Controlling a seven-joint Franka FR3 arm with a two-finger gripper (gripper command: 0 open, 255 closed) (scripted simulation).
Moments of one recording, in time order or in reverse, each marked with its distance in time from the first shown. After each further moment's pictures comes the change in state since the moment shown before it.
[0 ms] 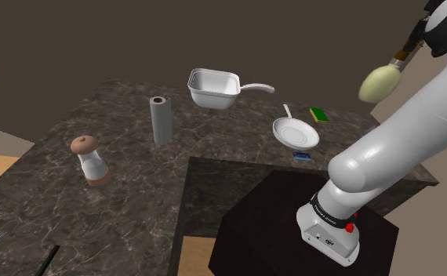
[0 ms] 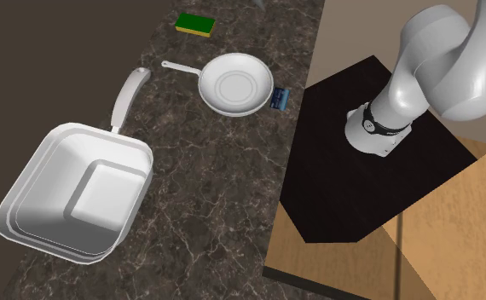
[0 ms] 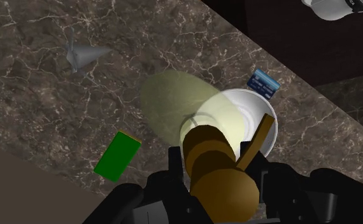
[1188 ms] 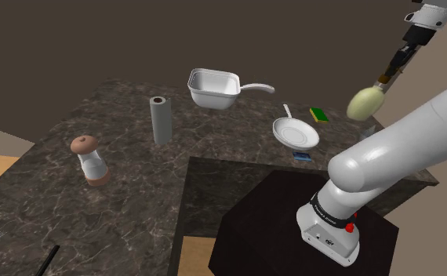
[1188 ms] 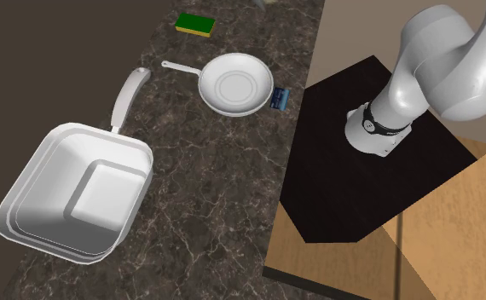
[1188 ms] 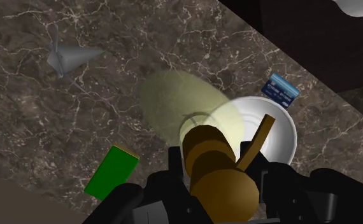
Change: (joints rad) arm -0.011 -0.137 0.054 -0.352 -0.092 0.253 0.078
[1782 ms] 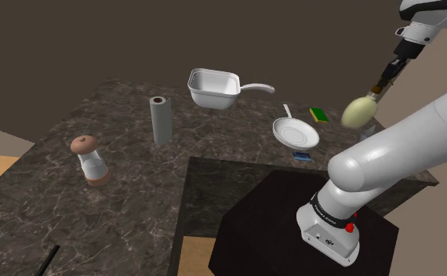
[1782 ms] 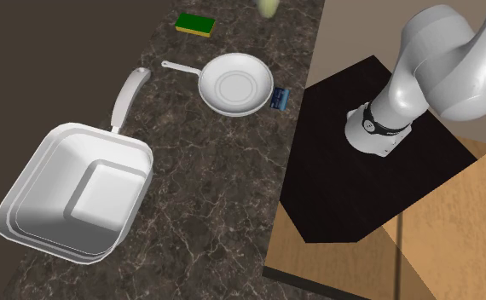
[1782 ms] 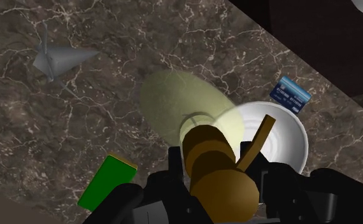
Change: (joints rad) arm -0.010 -0.027 -0.001 -0.140 -0.022 0.119 0.015
